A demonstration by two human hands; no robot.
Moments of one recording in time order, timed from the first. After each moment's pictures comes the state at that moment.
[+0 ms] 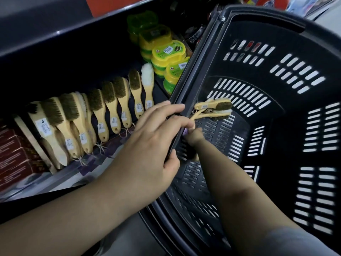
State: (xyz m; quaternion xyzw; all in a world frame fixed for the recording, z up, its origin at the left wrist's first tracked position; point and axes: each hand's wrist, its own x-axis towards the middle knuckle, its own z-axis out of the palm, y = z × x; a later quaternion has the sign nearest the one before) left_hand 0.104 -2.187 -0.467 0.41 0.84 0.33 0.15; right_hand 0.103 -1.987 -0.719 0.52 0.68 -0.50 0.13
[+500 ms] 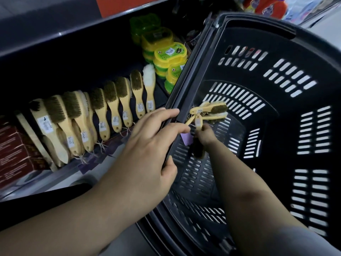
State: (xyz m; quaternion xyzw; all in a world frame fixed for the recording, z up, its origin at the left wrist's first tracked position) left_hand 0.117 -2.201 -0.464 0.39 0.85 0.33 0.15; right_hand 0.124 -1.953 -0.715 0.49 0.68 -0.54 0.09
